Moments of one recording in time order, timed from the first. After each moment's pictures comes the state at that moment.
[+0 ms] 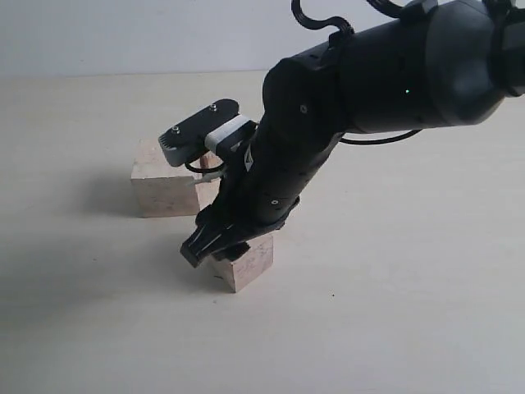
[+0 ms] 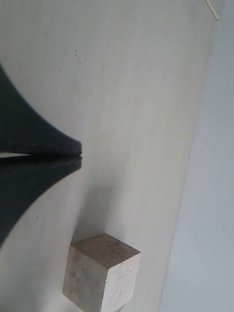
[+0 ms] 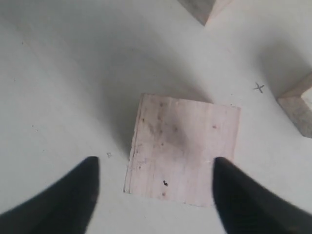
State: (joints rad) left arm 0.02 0.01 0.00 -0.09 0.39 -0.09; right arm 0.98 1.83 -1.17 0.12 0.63 -0.06
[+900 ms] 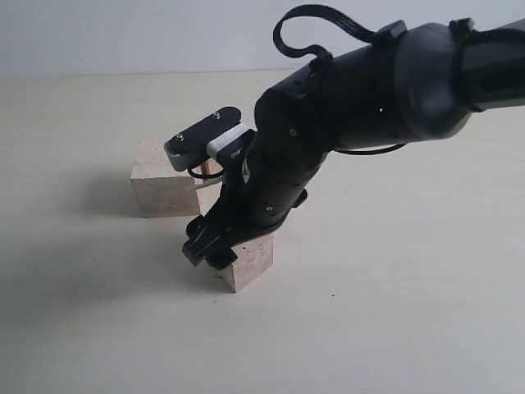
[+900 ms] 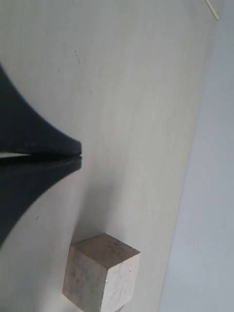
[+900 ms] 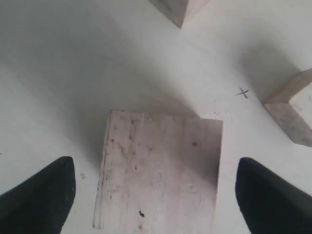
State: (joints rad) left arm 0.02 0.01 0.00 -0.09 0.39 -0.09; right arm 0.98 1.89 -1.17 0.03 0.57 0.05
